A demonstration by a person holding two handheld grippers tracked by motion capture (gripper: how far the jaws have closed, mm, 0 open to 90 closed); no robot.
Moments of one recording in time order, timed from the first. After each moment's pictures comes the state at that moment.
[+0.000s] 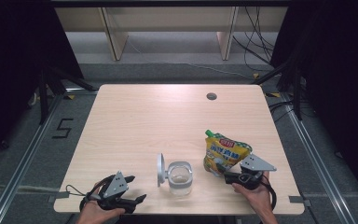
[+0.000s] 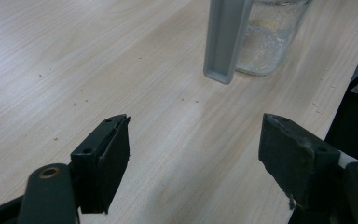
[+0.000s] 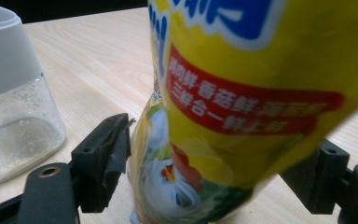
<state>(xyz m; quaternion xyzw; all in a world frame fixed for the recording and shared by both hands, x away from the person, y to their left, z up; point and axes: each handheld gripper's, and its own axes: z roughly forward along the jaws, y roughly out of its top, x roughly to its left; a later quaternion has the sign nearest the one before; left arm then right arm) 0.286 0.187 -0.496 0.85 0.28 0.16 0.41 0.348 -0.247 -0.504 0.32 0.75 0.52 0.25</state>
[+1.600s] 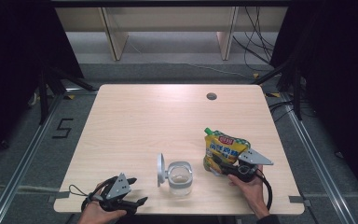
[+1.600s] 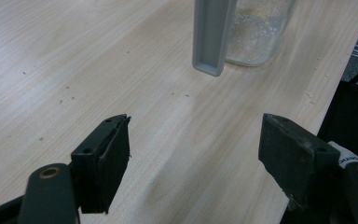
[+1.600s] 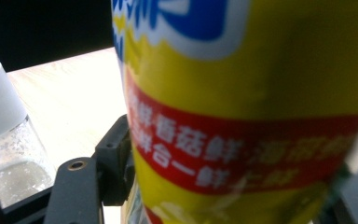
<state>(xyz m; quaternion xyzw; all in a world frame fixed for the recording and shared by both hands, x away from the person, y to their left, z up) 0.284 0.183 -0.499 0.86 0.27 0.15 0.40 0.371 -0.241 -0.514 0.33 0.71 0.58 0.23</state>
